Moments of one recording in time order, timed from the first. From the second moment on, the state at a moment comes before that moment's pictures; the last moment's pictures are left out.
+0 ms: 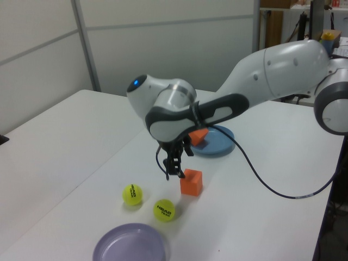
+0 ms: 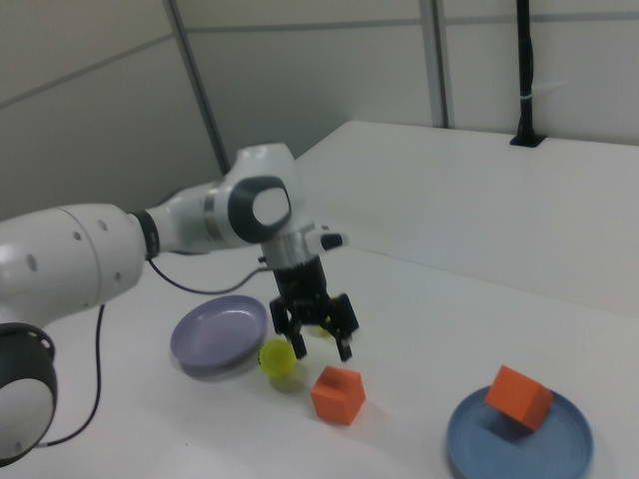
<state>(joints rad) 0.25 0.49 0.04 -1.47 -0.29 1.68 0.05</state>
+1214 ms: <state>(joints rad) 0.14 0.59 -0.10 -1.39 -0.40 1.82 0.06</state>
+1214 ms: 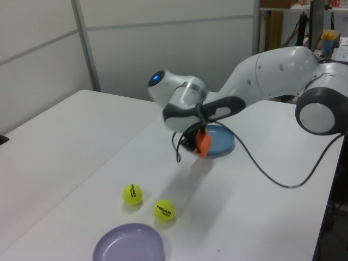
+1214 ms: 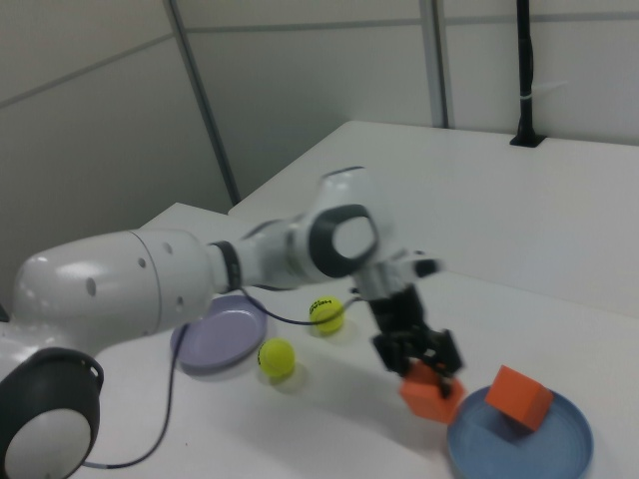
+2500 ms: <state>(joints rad) 0.24 0.51 0.12 -1.39 -0.31 1.98 0.12</state>
